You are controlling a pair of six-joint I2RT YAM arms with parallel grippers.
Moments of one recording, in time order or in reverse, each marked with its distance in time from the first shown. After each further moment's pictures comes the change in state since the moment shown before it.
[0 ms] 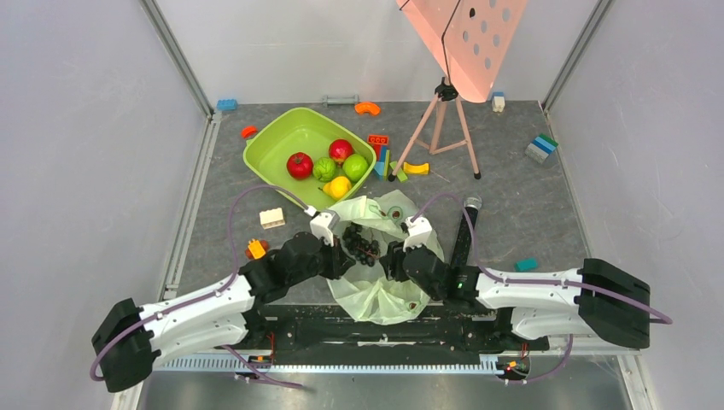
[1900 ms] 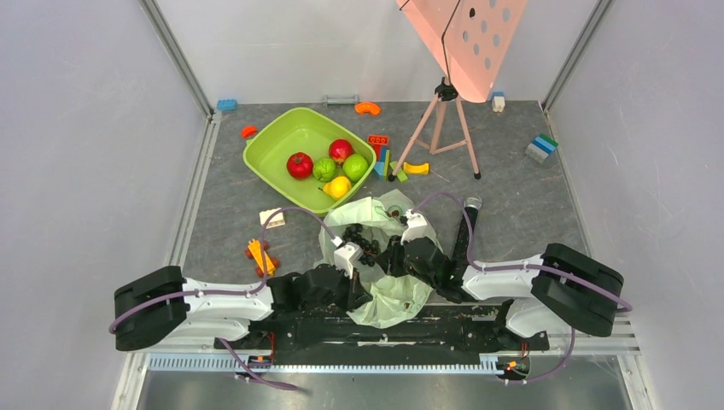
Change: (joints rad) left arm -0.293 0.225 -0.163 0.381 -0.003 -0.129; right arm -0.172 0.203 -0.060 0.305 -0.290 0.077
